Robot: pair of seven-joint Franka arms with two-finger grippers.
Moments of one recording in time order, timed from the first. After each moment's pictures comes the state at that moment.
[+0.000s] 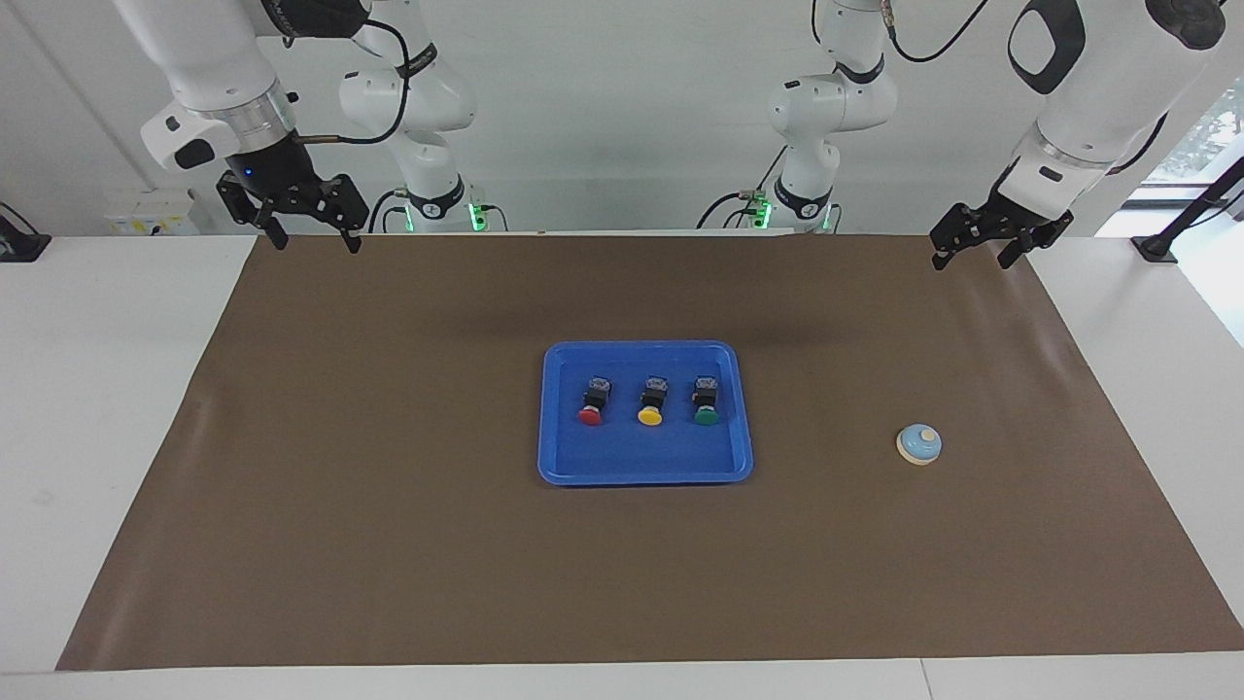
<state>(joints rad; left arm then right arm) 0.07 -0.08 -0.07 -1.72 -0.02 1.58 0.04 -0.07 -0.13 0.07 -1.71 0.02 1.57 0.11</state>
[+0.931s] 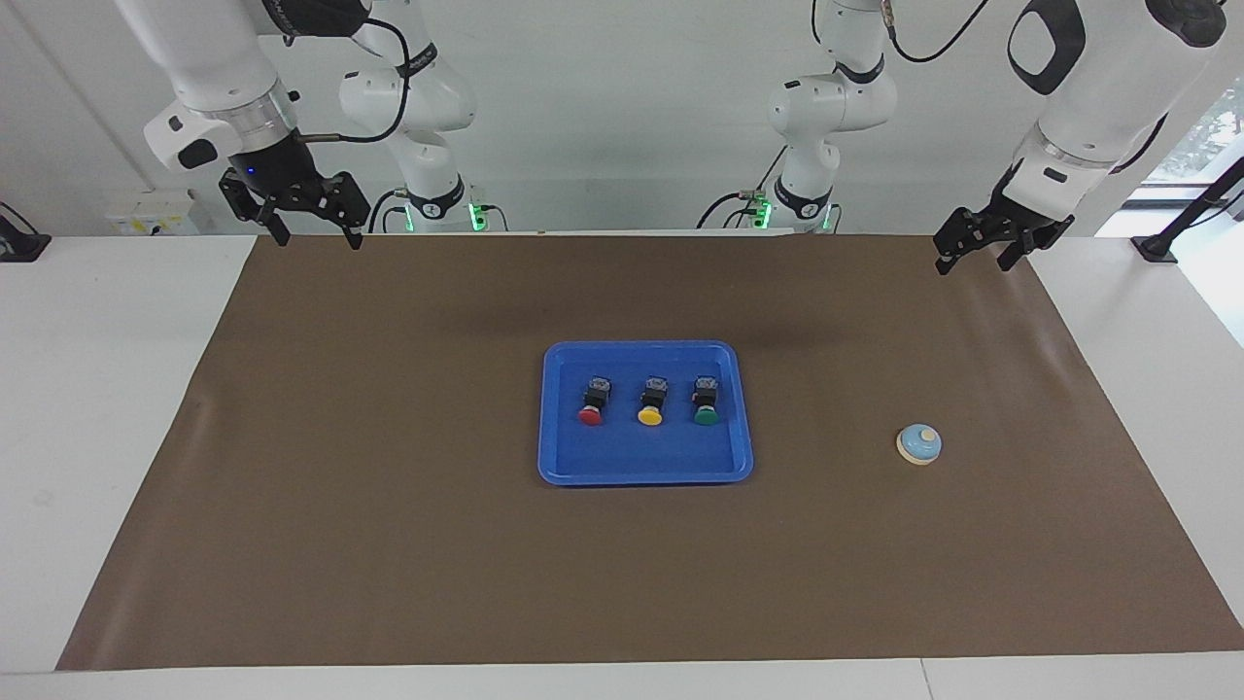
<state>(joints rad) 0.07 -0.08 -0.07 -1.74 -0.02 1.65 0.00 -0.07 -0.13 0.07 -1.71 0.02 1.56 0.11</state>
